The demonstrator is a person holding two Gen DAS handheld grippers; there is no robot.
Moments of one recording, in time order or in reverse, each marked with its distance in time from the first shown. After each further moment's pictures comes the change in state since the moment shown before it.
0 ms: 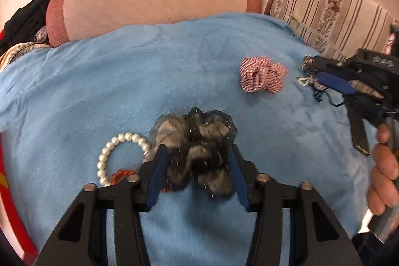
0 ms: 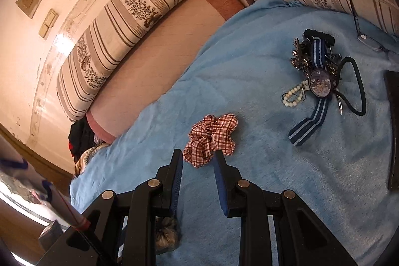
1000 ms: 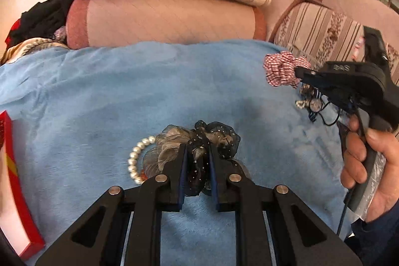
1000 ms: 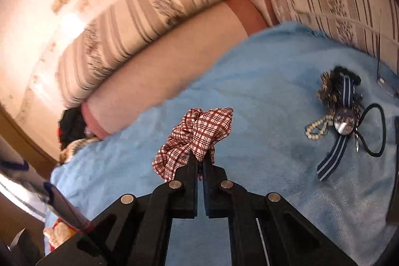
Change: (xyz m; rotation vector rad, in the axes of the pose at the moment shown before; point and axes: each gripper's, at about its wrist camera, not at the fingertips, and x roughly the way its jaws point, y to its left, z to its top) left arm -0.057 0.042 -0.017 -0.087 -0.154 -0.033; right arm 0.012 0.041 0.007 -0.180 -0.061 -0.023
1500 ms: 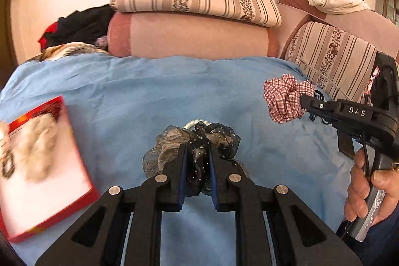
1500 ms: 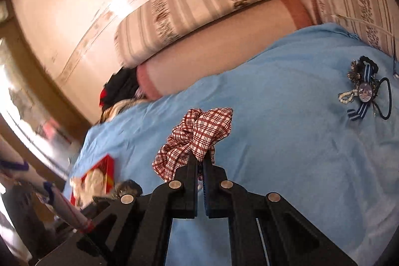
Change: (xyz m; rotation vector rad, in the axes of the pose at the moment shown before) left arm -0.112 0.030 -0.050 -0.023 -0.090 0.112; right arm -0.059 0.069 -0.088 -0.170 0.071 0.190
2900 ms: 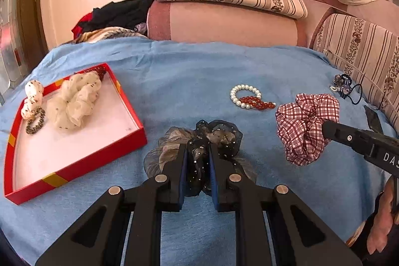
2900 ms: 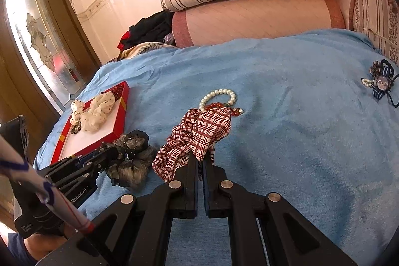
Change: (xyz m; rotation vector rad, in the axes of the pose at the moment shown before) left arm -0.015 0.040 -0.074 -0.019 -0.014 0.168; right arm 0.000 0.065 -0.107 -0.253 0.136 0.002
